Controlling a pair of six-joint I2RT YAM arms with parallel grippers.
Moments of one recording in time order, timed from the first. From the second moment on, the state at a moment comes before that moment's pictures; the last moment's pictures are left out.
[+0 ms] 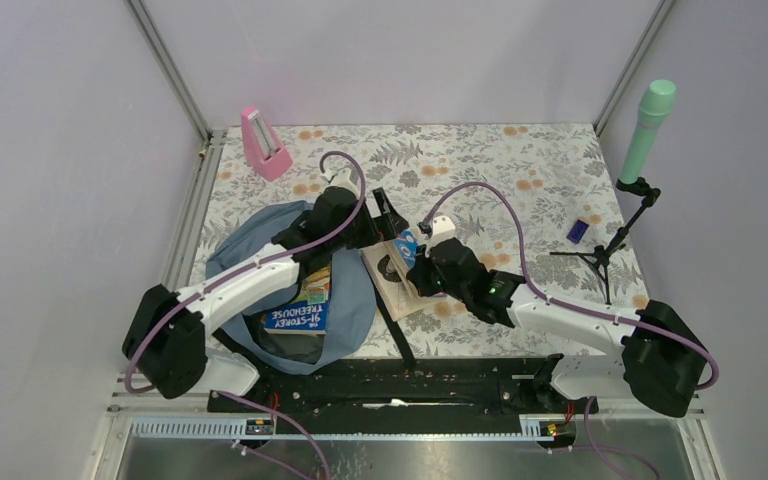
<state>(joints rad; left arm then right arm) -0.67 1.36 0.95 -0.08 -0.01 -0.80 0.91 1.26 0.69 -0.01 0.18 0.48</state>
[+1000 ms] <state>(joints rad) -0.67 1.56 0.91 0.03 0.07 -0.90 0.91 1.24 0.68 0.00 0.18 0.47</state>
